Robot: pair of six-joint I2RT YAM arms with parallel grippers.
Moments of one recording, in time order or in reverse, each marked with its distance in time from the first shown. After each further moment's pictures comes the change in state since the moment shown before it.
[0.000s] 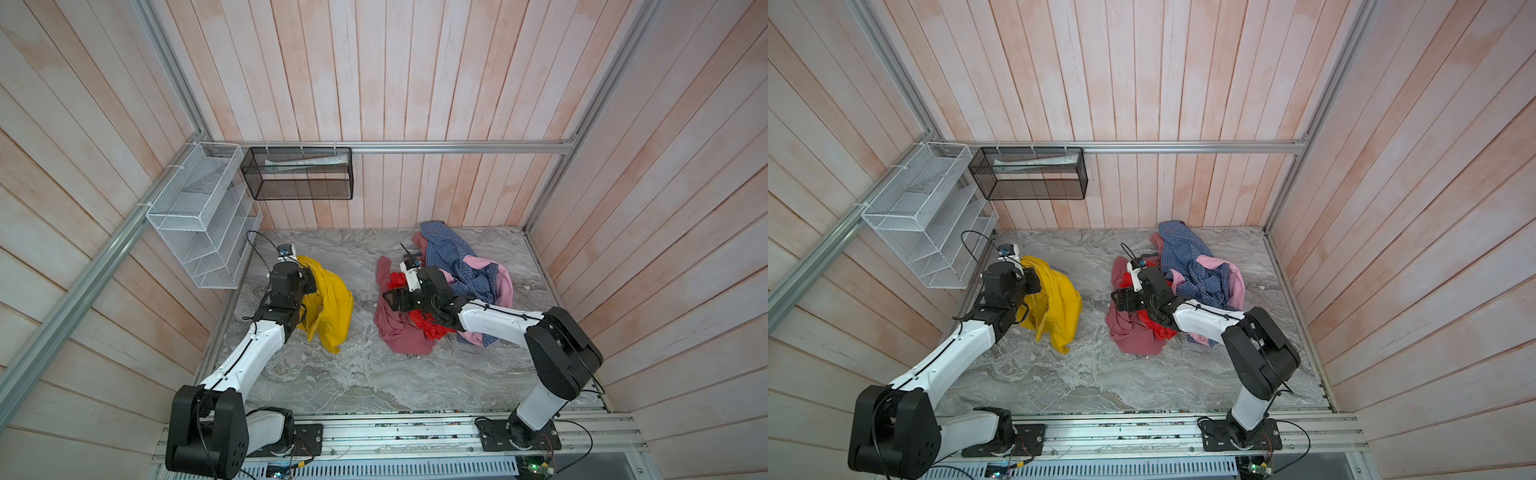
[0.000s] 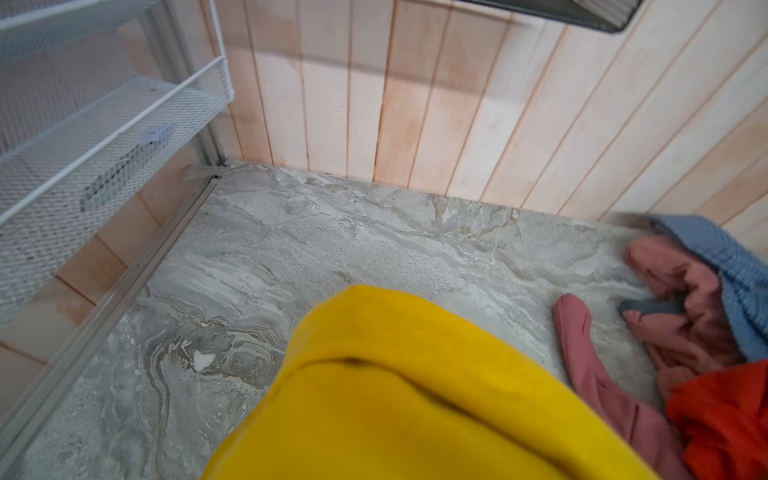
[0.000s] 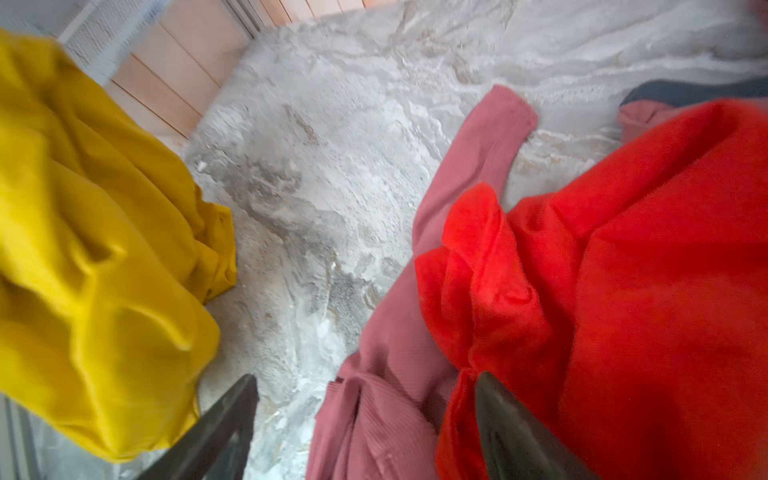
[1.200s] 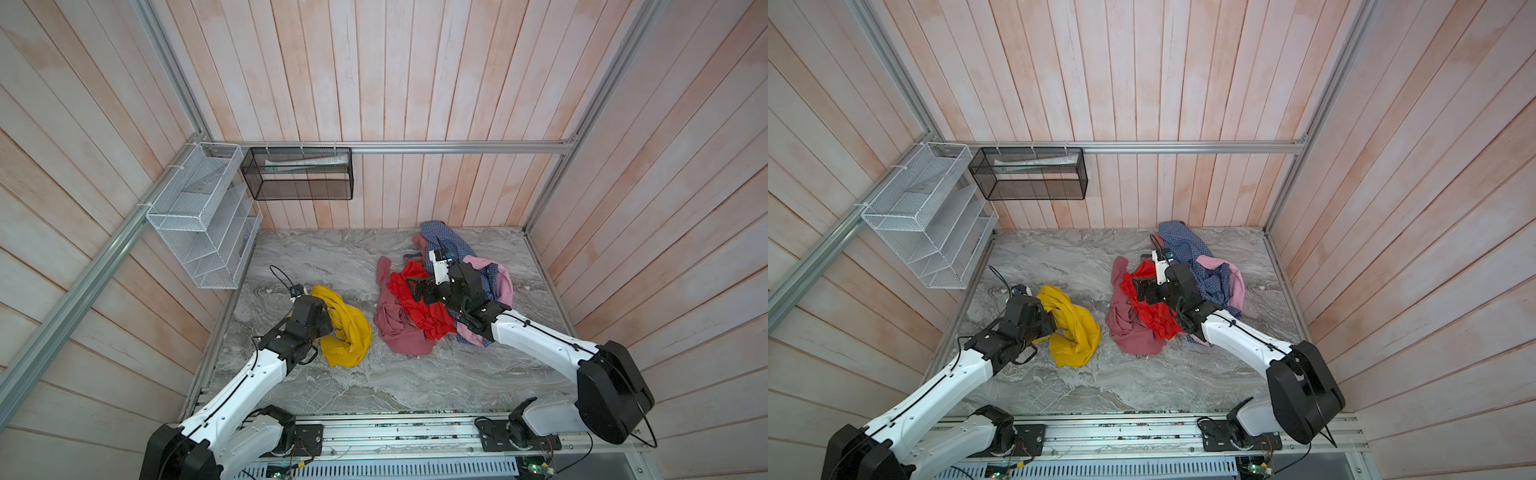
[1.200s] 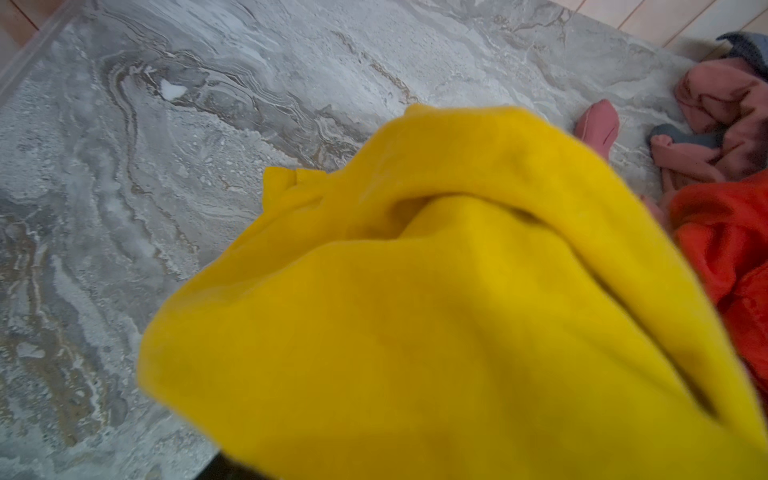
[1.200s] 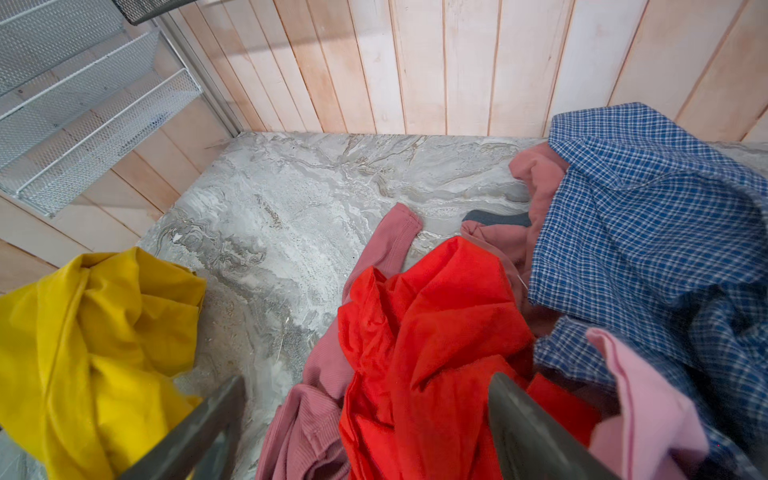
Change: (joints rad) left arm -0.224 -0.273 -0.139 -0.513 -0.111 -0.395; right arm -0.089 -0.264 -0.124 -0.010 0.130 -0.111
